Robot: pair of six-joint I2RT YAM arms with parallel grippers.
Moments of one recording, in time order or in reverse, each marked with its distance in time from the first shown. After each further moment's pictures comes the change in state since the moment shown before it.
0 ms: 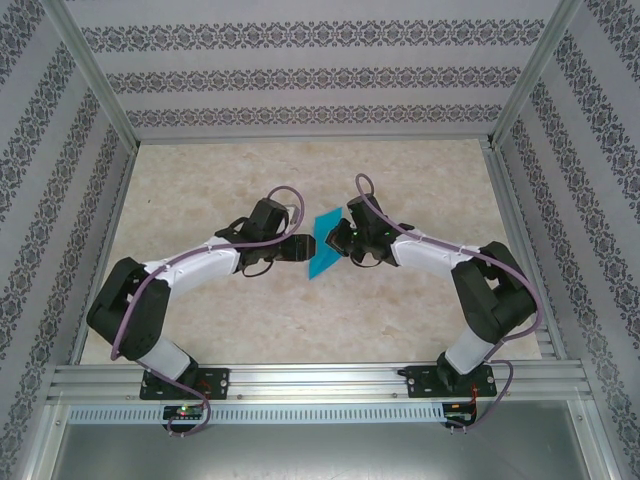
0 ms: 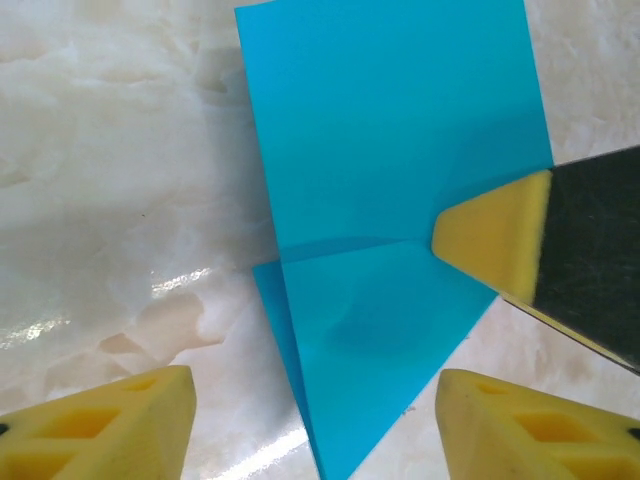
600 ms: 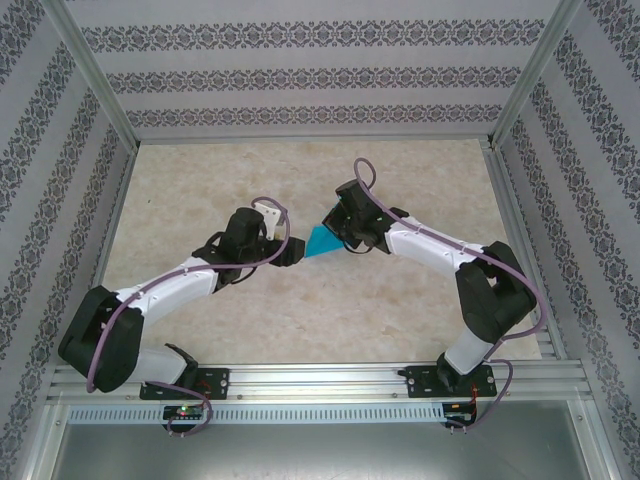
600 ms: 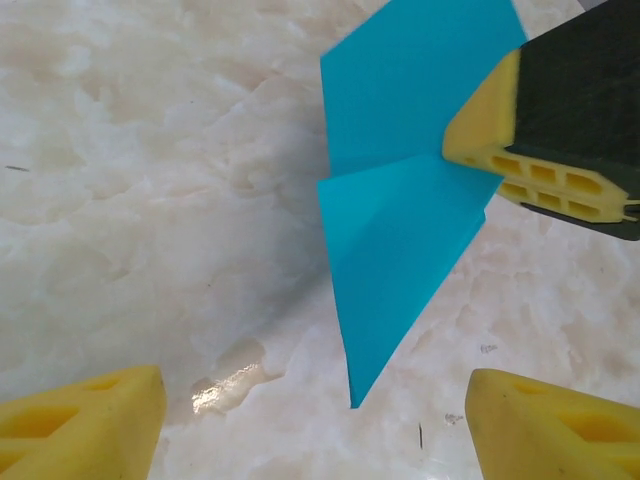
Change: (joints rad) left arm 0.039 -0.190 -0.197 0.211 -0.035 0.205; right arm 0.045 0.015 0.183 -0.184 0.216 0.111
